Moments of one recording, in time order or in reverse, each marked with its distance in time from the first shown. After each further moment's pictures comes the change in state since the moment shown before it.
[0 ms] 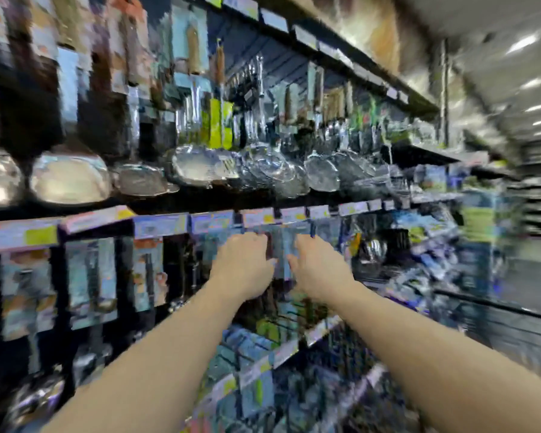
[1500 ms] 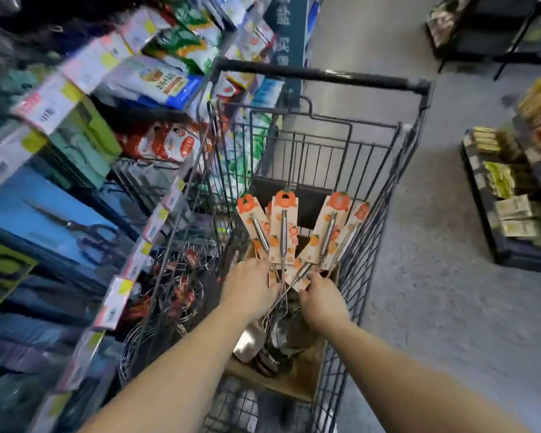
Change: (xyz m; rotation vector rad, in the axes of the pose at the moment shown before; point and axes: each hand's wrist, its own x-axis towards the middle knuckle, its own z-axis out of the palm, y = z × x) left_hand 0.145 0.542 0.738 -0.426 -1.018 0.369; right_hand -0.198 0.741 0.397 0.236 -0.583 1.400
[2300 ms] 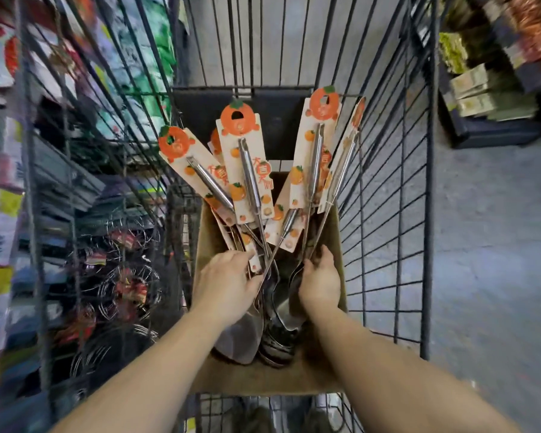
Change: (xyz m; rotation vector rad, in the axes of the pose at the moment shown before) left_hand 0.089 -0.088 0.130 -0.066 -0.234 0.189; right_hand 0.092 0.059 0.154 0.514 0.343 0.594
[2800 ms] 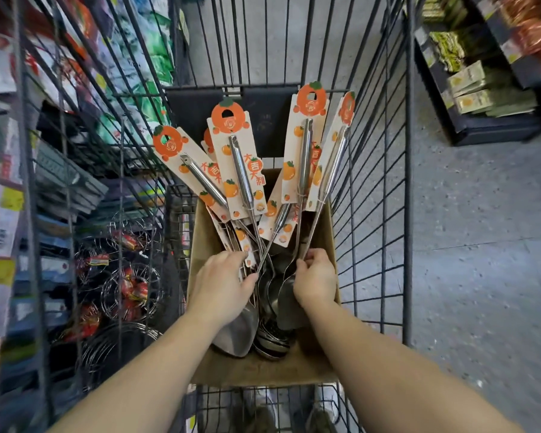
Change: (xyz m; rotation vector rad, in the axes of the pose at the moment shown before) left_hand -0.012 0.005 0.011 -0.018 0.022 -0.050; right_hand -0.006 0.003 -0.013 0.005 -0.020 -0.044
